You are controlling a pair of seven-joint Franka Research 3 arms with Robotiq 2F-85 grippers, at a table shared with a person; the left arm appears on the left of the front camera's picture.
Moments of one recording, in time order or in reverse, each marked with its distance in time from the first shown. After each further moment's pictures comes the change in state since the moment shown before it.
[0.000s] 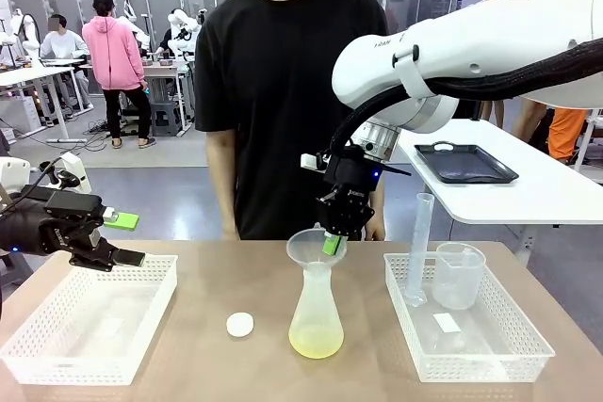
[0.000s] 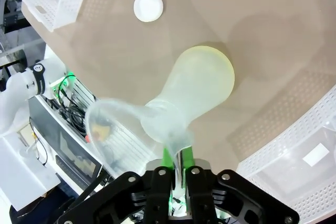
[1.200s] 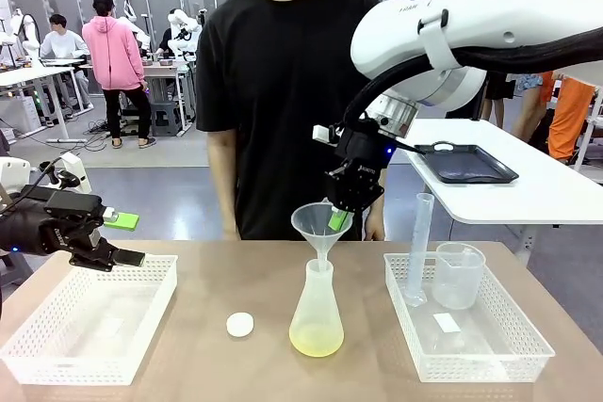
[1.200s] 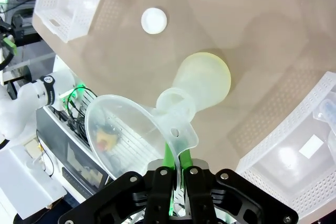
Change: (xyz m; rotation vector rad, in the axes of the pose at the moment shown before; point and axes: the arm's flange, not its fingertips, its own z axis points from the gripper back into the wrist) left arm 0.000 0.000 0.000 0.000 0.000 0.000; right arm -0.018 0.009 0.048 0.010 -0.107 -0.024
